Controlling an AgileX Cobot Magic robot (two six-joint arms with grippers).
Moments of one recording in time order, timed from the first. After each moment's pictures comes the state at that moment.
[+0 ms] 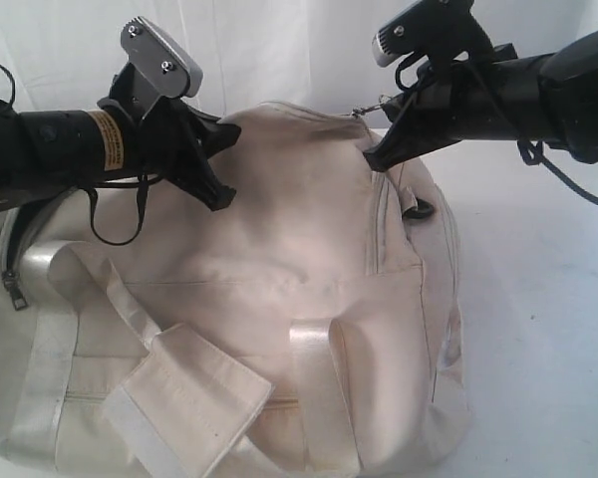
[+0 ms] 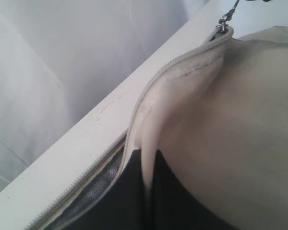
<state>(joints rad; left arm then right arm) -0.43 1.64 -0.99 0.87 -0.40 -0.40 0.46 1.60 -1.08 1.13 0.10 -1.56</state>
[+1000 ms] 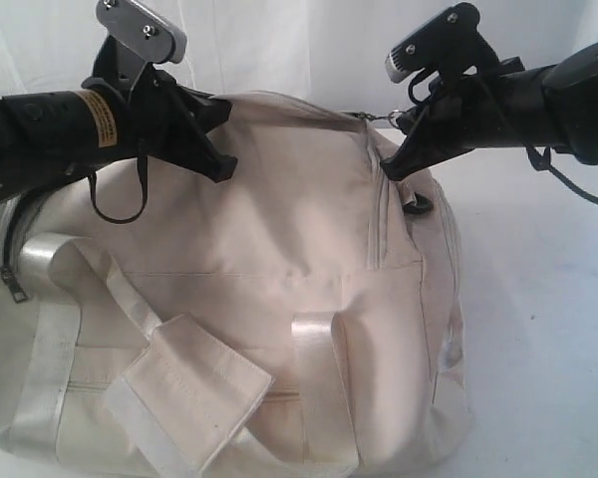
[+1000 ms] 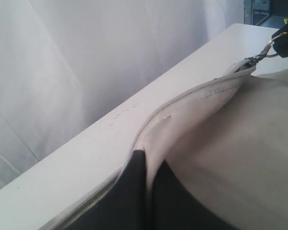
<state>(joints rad) -0.44 1.58 -0.99 0.65 -0.33 -0.34 0.39 1.66 -1.10 1.08 0.13 -1.56</state>
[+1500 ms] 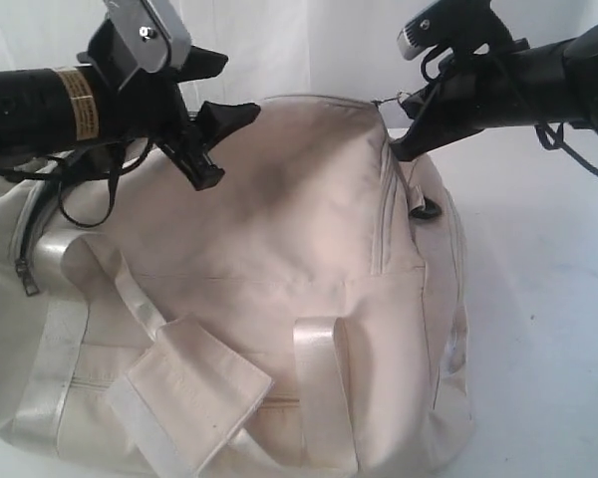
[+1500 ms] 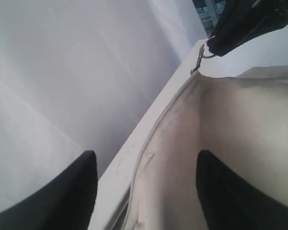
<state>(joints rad) -0.42 1.54 -1.00 1.02 -0.49 -0.34 0.35 1.67 -1.17 1.08 0.24 -1.56</state>
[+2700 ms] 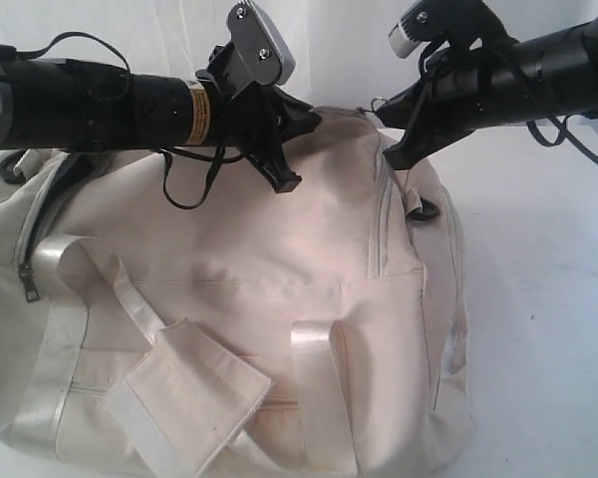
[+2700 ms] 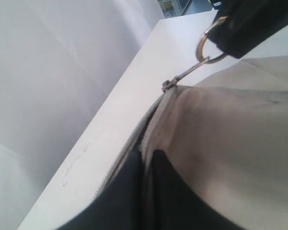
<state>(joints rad) -0.51 1.86 -1.35 1.36 -0.42 -0.74 0.35 1.62 -1.18 1.08 0.46 -1.61</state>
